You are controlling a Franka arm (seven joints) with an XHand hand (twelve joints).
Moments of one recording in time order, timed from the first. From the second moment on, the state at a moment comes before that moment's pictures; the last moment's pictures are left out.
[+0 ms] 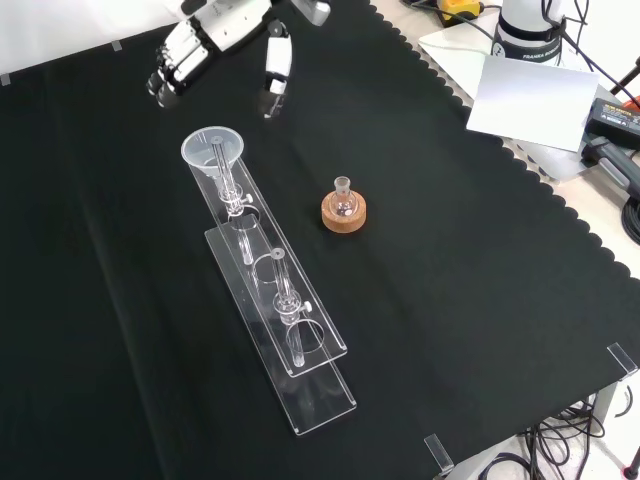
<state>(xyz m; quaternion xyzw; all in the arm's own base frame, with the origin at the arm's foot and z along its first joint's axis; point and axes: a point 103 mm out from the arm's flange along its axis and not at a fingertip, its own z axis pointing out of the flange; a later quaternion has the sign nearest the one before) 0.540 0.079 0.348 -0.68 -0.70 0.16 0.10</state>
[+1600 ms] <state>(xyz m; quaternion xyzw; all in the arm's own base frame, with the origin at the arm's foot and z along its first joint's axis) 0.563 0.070 0.292 -0.65 -0.72 0.22 0.13</state>
